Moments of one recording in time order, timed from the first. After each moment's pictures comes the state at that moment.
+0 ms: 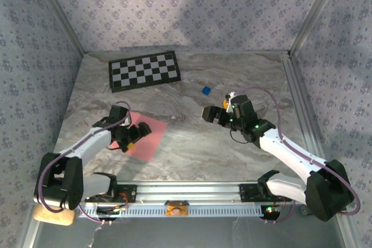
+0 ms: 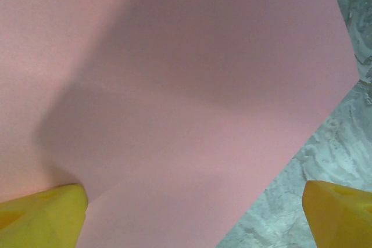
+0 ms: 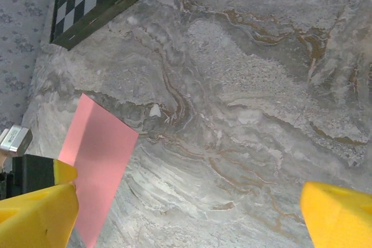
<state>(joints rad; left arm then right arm) -0.25 1.22 0.54 -0.51 0.32 -0.80 0.52 1.12 0.66 -0.18 -0.19 0.70</state>
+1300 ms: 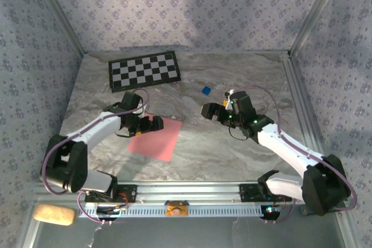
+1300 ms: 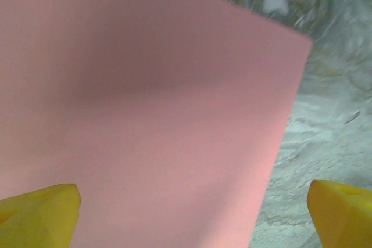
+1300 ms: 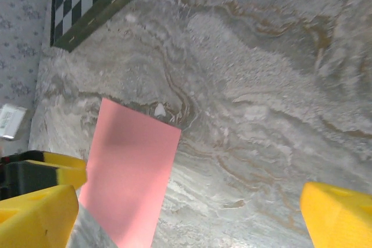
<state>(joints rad) -0.36 1.40 0.79 -0.61 0.35 -0.45 0.51 1.19 0.73 -0.22 -0.25 0.75</state>
